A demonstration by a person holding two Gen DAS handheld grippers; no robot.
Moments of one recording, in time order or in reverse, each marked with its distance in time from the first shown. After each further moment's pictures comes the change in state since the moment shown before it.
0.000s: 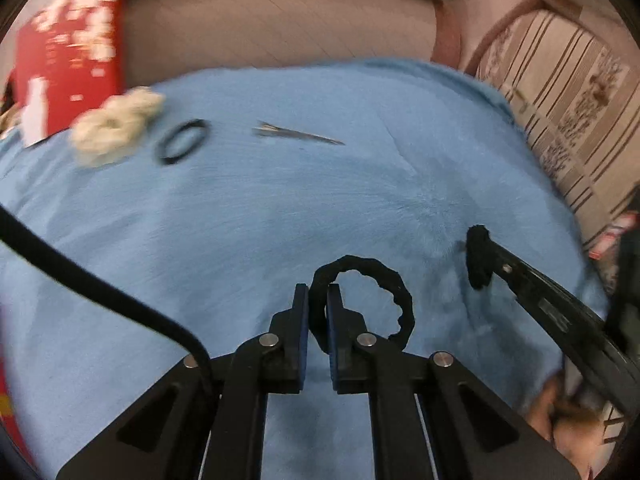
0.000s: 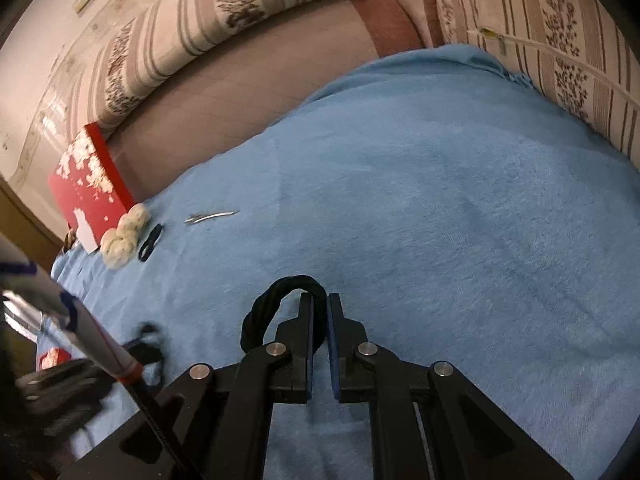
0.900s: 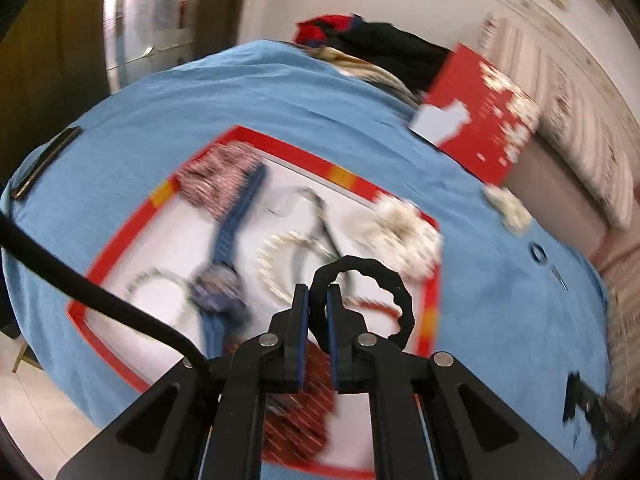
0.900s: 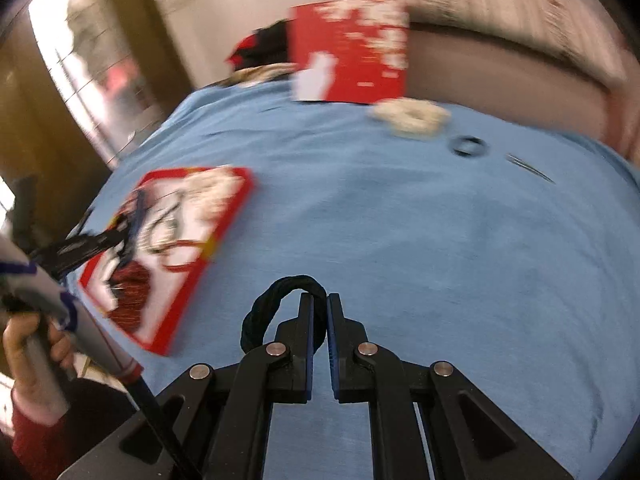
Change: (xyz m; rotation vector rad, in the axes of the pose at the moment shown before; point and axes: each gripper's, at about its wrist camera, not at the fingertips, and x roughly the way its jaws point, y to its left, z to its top) left arm -0.205 0.383 -0.192 -0.639 -0.270 0.312; right arm -0.070 0.294 -0.157 -0.579 0.183 0.233
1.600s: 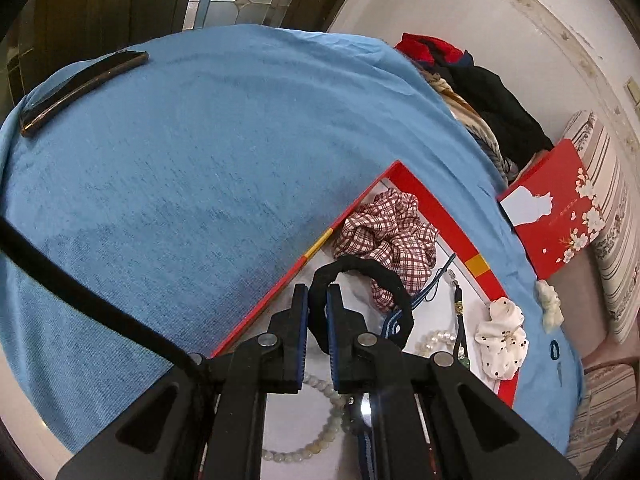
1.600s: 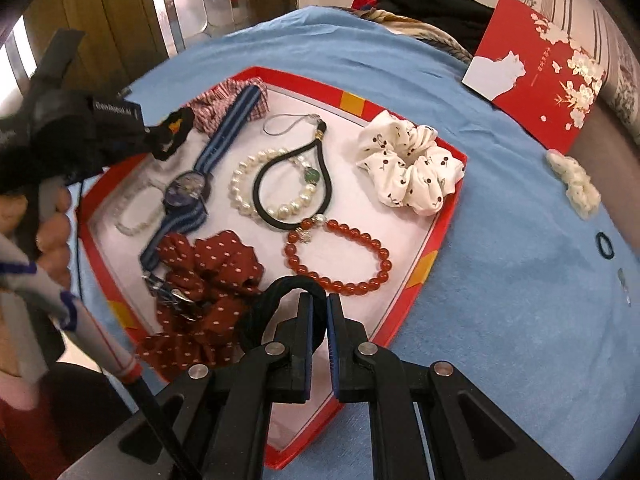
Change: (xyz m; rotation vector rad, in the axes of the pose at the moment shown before) left arm 0.052 0.133 0.039 -0.304 0.032 -0.011; right arm 0.130 0.183 0.002 -0.376 0.161 -0.032
